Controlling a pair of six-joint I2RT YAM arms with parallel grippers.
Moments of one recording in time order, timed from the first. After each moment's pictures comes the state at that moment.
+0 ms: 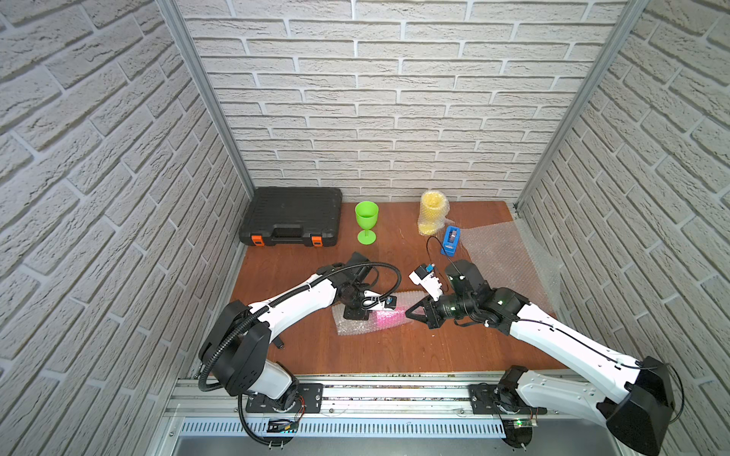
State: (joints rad) left arm -0.69 1.48 0.97 -0.73 0.27 1.03; right arm 0.67 1.13 0.84 -0.50 -0.53 0.36
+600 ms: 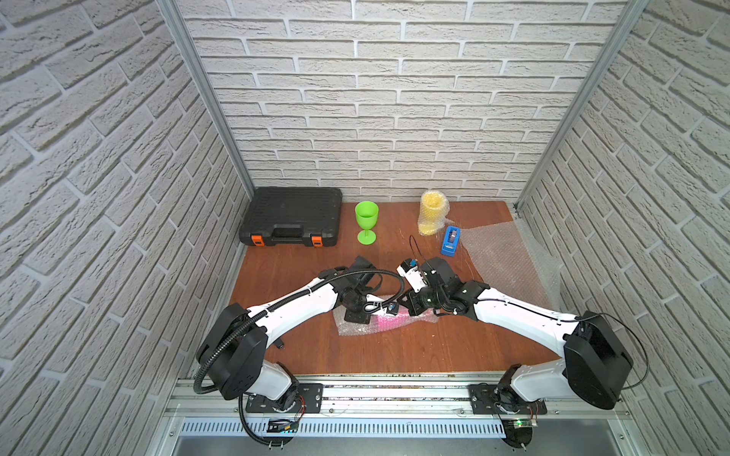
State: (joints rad) left arm -0.76 1.45 0.95 -0.72 0.20 1.06; right arm 0.67 1.42 0.87 -0.31 -0.29 0.30
